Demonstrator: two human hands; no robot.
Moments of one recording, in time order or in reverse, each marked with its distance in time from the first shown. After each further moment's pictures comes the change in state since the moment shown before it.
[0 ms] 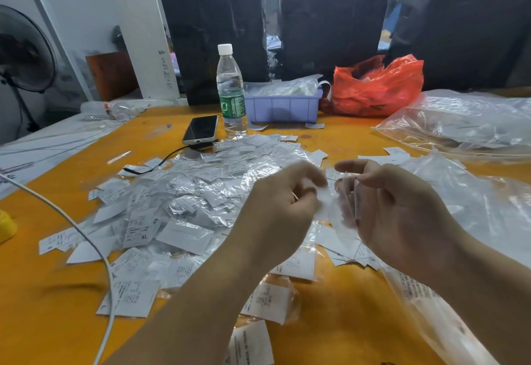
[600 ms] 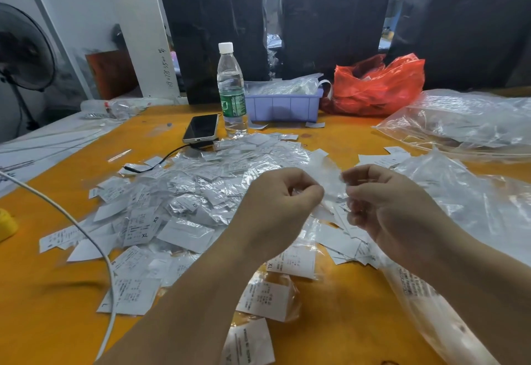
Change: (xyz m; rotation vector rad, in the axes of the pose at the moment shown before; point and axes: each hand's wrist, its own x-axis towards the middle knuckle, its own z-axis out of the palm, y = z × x) left_hand 0.003 0.001 -0.005 -0.090 -0.047 -0.106; right_hand 0.011 0.007 -0.009 -0.256 0.247 0.041
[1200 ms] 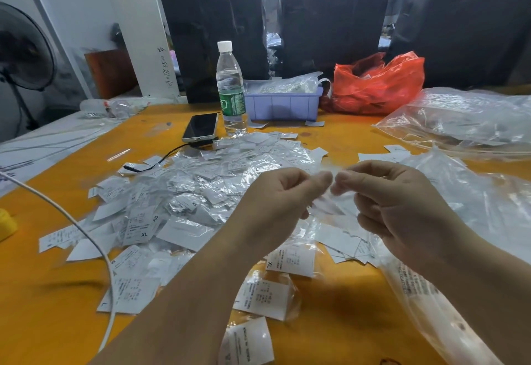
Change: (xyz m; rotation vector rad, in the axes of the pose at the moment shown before) left_hand 0.002 -0.001 -0.002 -0.142 -0.079 -0.085; right_hand -0.013 -0.010 0.000 0.030 -0.108 -0.139
